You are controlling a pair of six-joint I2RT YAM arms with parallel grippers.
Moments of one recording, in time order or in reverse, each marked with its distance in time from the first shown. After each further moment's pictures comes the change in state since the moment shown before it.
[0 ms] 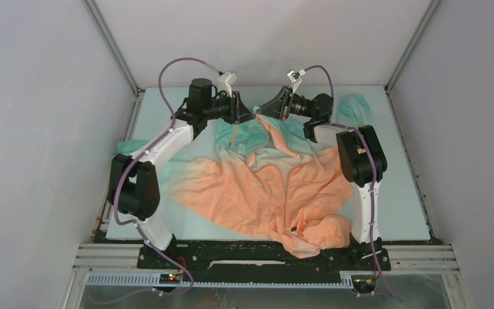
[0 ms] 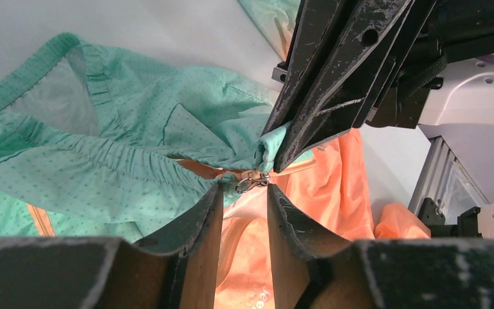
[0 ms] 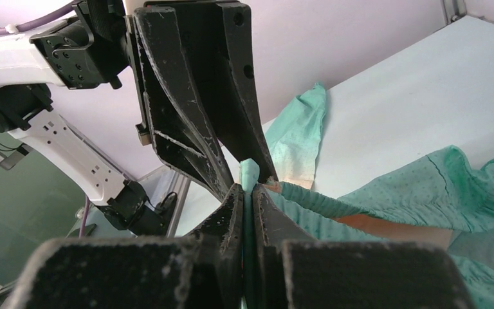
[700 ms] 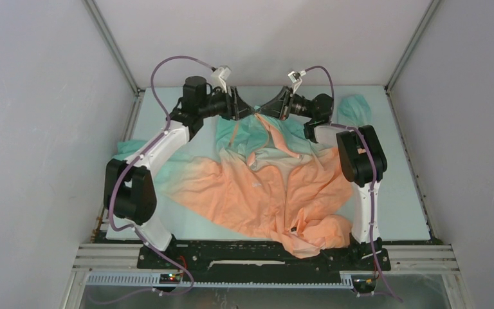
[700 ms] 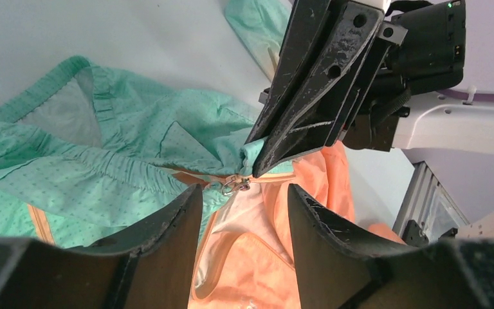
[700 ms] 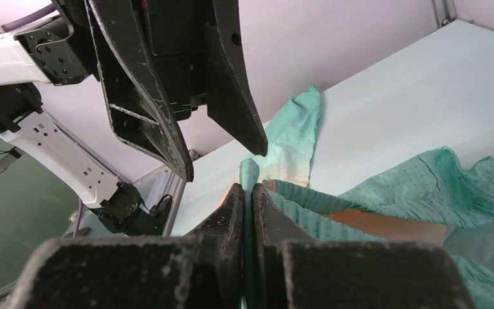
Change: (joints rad) left arm 0.013 -0.054 -0.026 0.062 -0.023 -0.089; right arm -0.002 0.000 -0.005 -0.006 0.012 -0.021
